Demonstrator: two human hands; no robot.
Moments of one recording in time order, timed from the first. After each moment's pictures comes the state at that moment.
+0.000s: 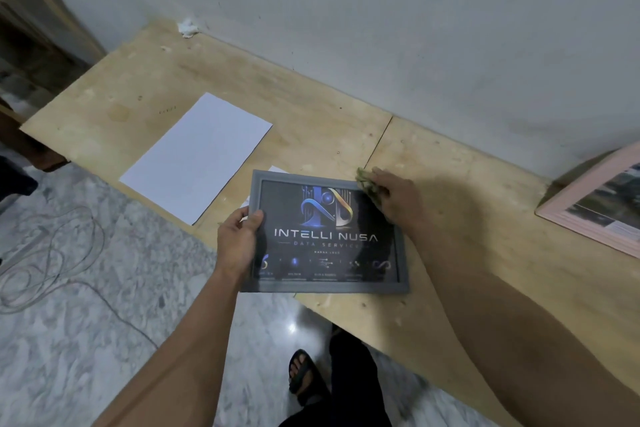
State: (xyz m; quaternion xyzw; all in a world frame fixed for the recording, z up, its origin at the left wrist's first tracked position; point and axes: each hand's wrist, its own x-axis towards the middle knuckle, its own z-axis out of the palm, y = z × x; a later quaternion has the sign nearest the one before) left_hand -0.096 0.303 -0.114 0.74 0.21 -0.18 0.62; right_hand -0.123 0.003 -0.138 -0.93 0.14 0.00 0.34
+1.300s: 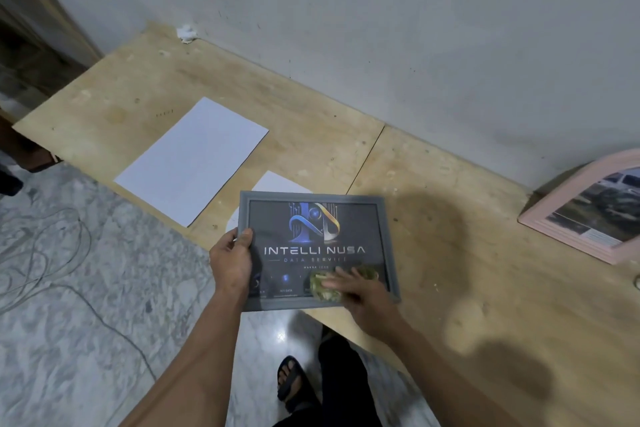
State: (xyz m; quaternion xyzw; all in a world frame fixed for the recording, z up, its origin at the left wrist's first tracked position) left_hand -0.121 0.307 -0.129 0.73 0.28 -0.10 0.61; right_hand -0.261 0.101 -0.139 -0.84 0.07 0.15 0.51
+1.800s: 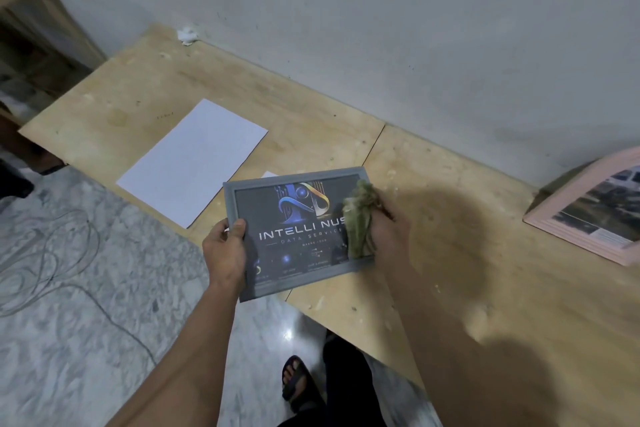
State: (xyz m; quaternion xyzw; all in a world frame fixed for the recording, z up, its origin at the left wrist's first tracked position) left_hand -0.108 0.303 -0.118 0.74 0.26 -0.06 0.61; right_hand -0.161 0.064 -0.109 -0.54 0.41 -0.13 0.73
